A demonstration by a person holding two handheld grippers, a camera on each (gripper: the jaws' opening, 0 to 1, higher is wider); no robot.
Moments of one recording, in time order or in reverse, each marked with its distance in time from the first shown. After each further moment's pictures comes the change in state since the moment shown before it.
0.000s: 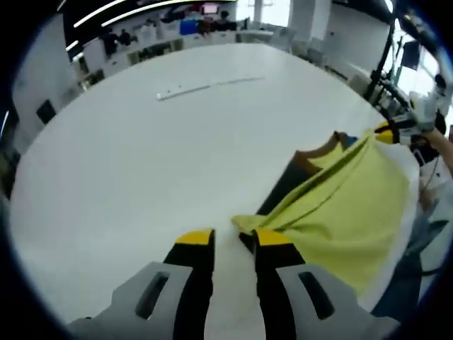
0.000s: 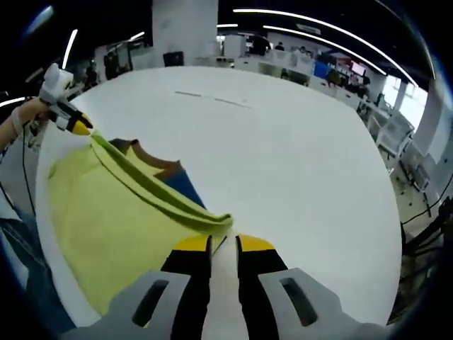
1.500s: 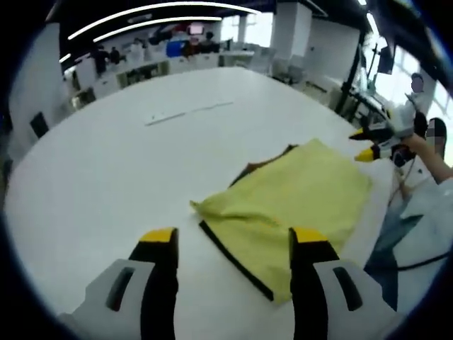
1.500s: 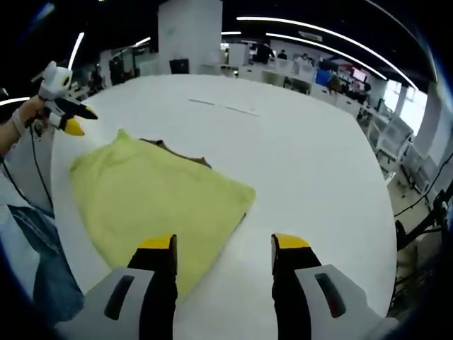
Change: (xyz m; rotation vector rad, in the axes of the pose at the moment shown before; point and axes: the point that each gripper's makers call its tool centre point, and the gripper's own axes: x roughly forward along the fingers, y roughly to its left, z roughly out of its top) left arm -0.061 -0.049 -0.004 0.029 -0.131 -0.096; right arm -0.047 0.028 -0.015 -0.007 -0.044 0.024
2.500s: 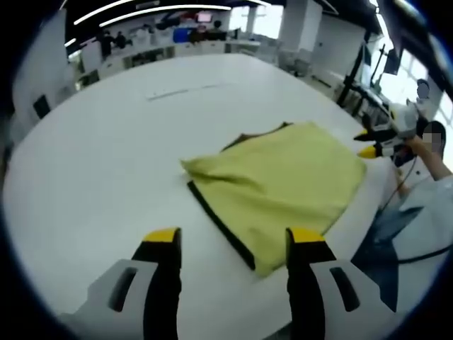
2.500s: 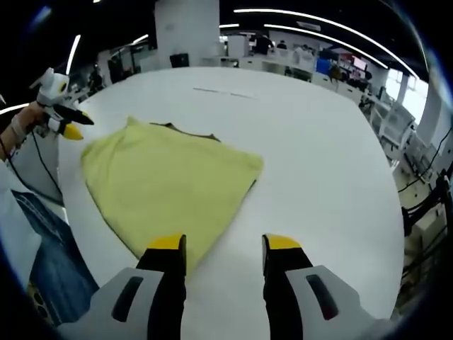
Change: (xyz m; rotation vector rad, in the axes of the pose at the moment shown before) left arm -0.013 -0.020 -0.045 -0.058 0.074 0.006; right arm -0.019 0.016 -0.038 0.038 0.049 0.029
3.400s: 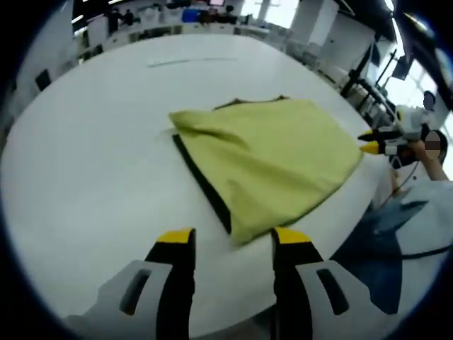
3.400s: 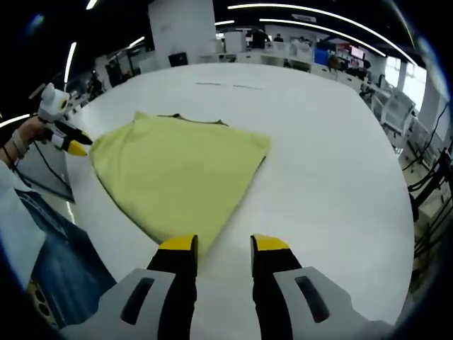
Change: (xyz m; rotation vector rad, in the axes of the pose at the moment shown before) left arm 0.003 -0.024 -0.052 -0.094 0.100 -0.019; right arm -0.011 0.018 -0.026 0.057 0.015 0.034
